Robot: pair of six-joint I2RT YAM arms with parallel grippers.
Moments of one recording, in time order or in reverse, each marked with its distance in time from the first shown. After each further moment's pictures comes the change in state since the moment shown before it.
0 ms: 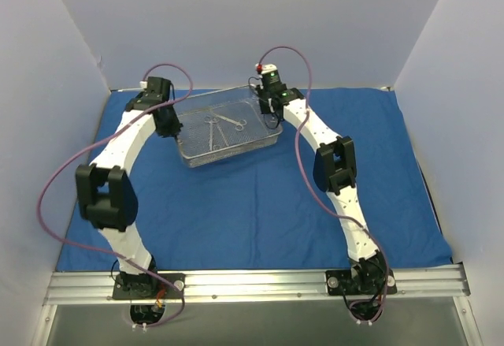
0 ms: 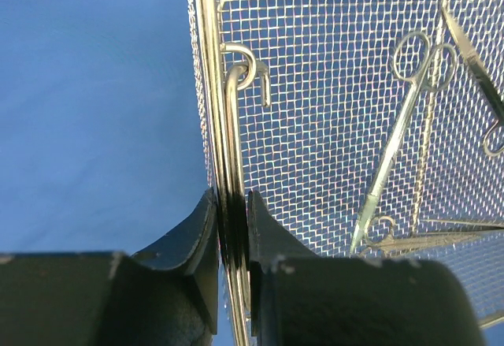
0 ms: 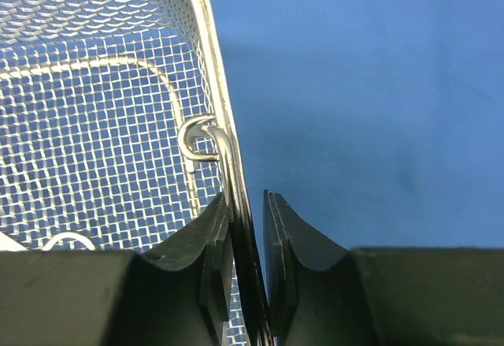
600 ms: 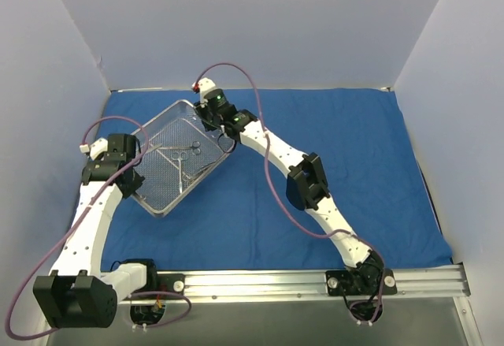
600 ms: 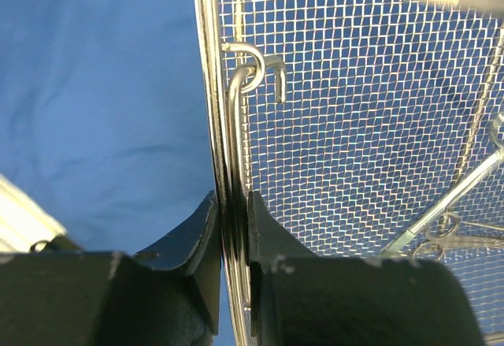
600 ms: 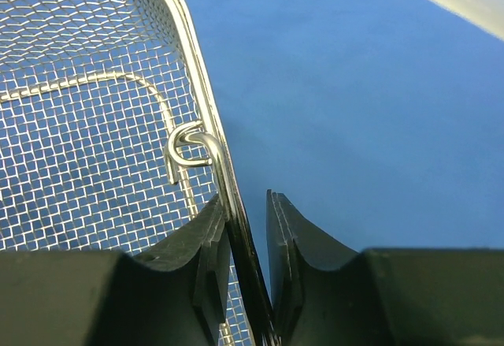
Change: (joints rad) left arm 0.121 -0.741 -0.589 -0.263 -0.332 -0.245; right arm 0.327 0.072 0.146 0.159 -0.053 -0.057
